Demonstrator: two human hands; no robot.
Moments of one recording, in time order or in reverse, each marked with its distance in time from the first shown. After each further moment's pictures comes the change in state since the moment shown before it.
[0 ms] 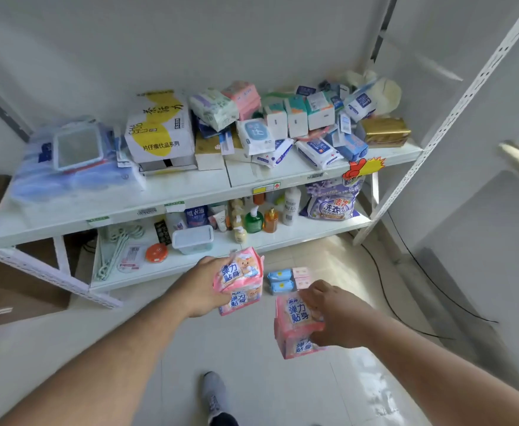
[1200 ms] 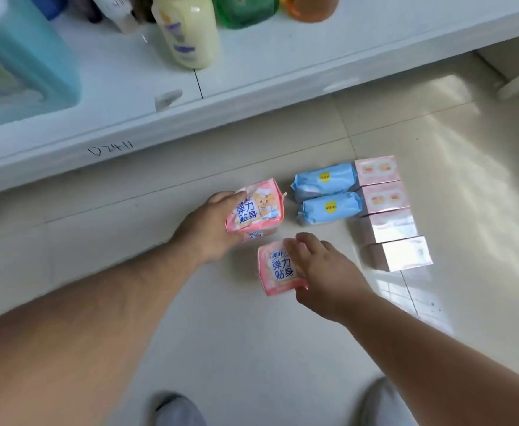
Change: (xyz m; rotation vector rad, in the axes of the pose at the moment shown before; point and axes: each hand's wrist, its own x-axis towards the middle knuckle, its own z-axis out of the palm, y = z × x) left_hand 0.505 -0.368 0.440 0.011 -0.062 -0.012; right_hand 0.513 0.228 0.507 0.096 0.030 0.077
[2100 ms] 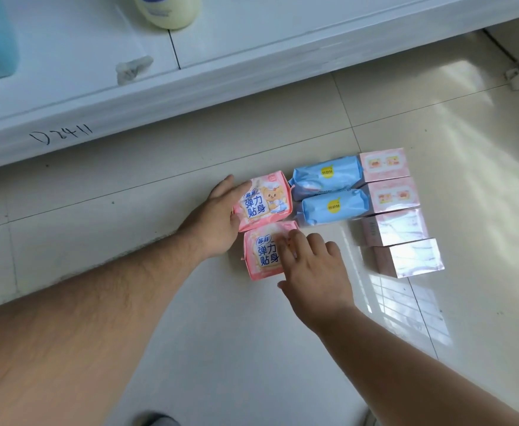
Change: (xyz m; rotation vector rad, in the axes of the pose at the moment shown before) left_hand 0.040 -0.002 0.032 -0.031 -0.044 -0.024; right_hand 0.028 -0.006 0.035 -0.337 0.125 0.060
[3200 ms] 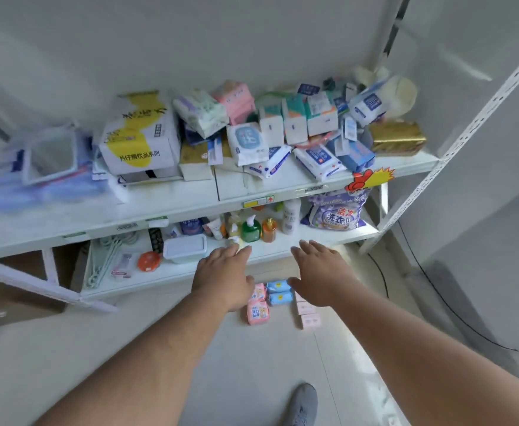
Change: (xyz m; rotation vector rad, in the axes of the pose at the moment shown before) left_hand -0.531 0.474 -0.412 0.444 0.212 -0.061; right_hand -0.359 0.042 -0.697 0.056 -0.008 -0.042
